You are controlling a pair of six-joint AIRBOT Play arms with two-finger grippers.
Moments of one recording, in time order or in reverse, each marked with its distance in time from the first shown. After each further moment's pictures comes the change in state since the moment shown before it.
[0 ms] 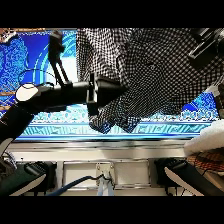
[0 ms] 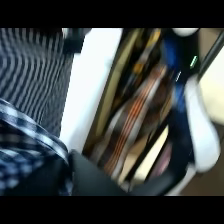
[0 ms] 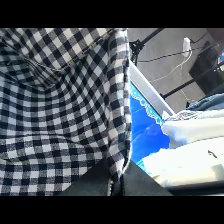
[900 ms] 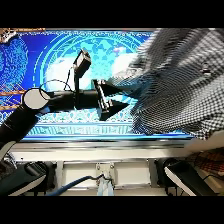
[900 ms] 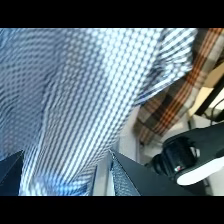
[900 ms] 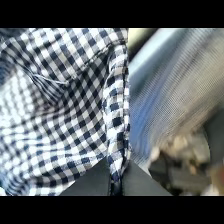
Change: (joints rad) left arm -0.080 0.000 0.000 0.402 0.183 -0.098; right arm 0.000 0.207 0.000 -0.578 0.242 0.602
